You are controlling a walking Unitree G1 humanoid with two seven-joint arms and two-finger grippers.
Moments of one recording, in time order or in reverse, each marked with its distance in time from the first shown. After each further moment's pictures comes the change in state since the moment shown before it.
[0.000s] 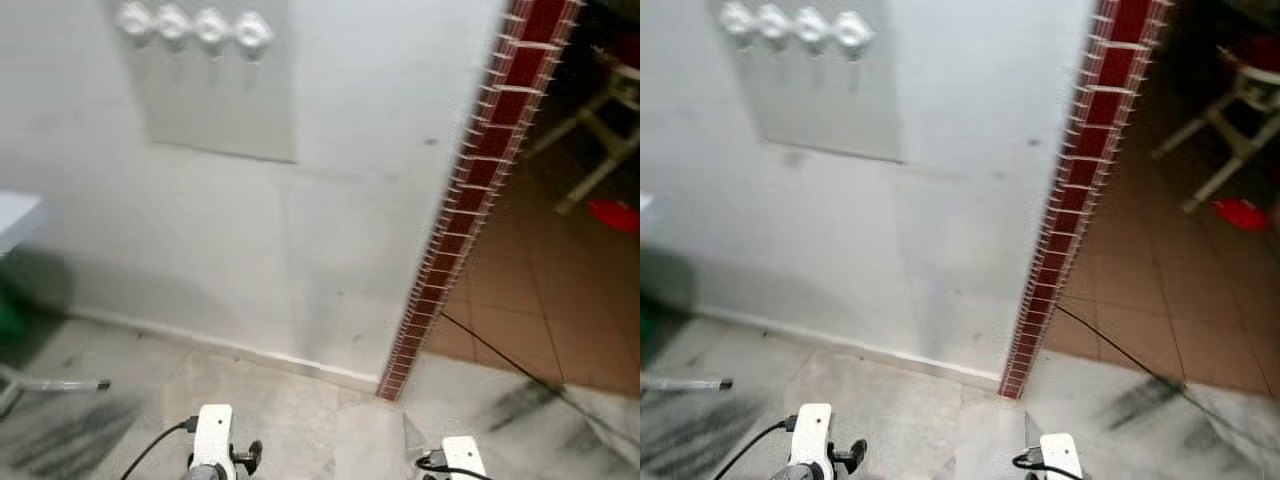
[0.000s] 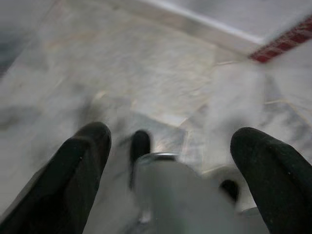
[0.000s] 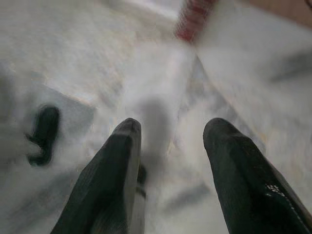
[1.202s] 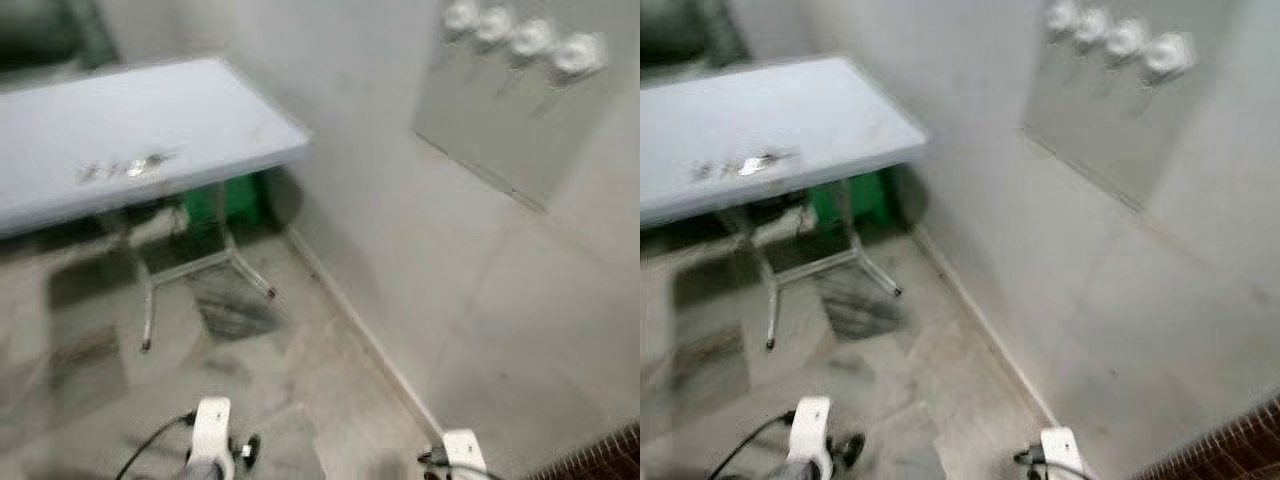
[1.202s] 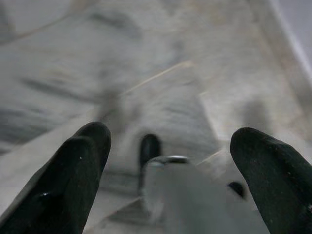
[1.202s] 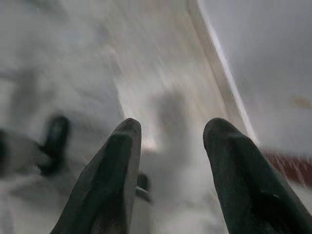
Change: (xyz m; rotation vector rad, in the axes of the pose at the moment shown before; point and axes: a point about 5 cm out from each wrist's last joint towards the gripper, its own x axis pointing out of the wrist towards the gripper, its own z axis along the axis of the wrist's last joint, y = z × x) left arm 0.000 0.005 0.004 -0.003 -0.013 0.013; right arm 0.002 0.005 0.006 -0.017 -0.015 0.029
